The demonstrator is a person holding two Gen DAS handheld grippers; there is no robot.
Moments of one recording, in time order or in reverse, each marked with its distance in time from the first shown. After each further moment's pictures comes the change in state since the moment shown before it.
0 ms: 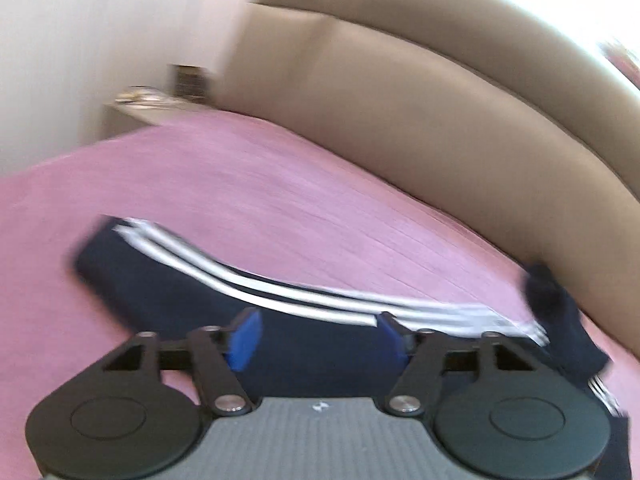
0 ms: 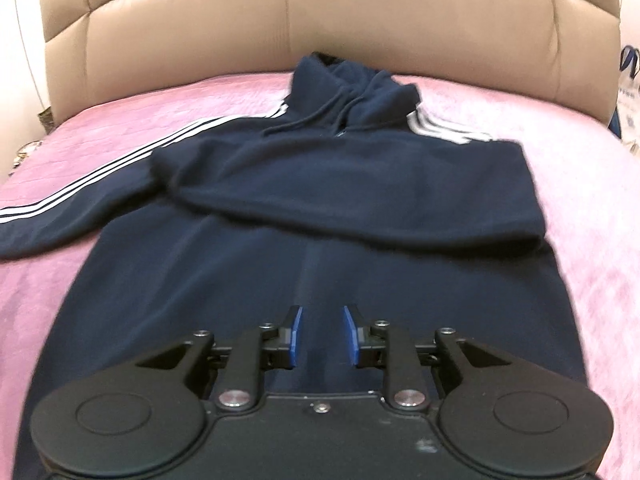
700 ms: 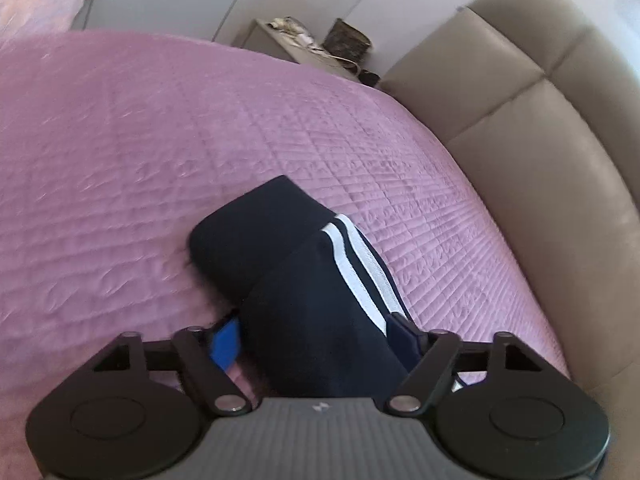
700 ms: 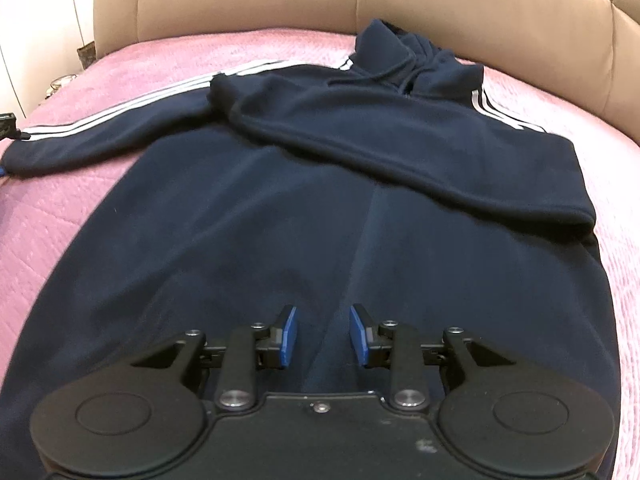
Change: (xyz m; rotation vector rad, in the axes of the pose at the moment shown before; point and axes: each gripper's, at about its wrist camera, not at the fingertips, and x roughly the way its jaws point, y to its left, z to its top) left arm 0.114 0.159 0.018 -0.430 0.050 0.075; right arm 0.017 0.026 -0.030 -0.160 0.084 0.028
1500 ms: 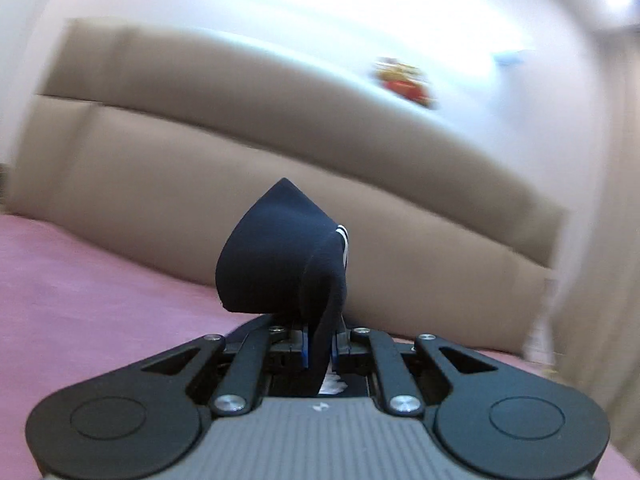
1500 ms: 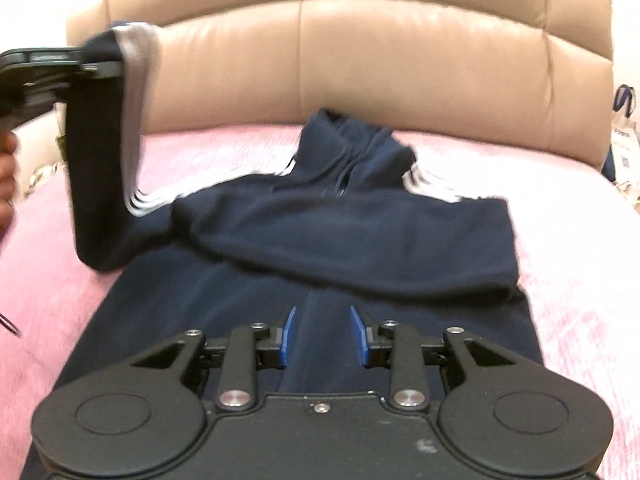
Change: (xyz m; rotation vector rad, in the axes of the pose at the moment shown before) left arm -0.176 -0.283 -0.198 0.707 -0.127 -0.759; right arm -0.076 -0.052 0.033 0.137 -0.255 -0.053
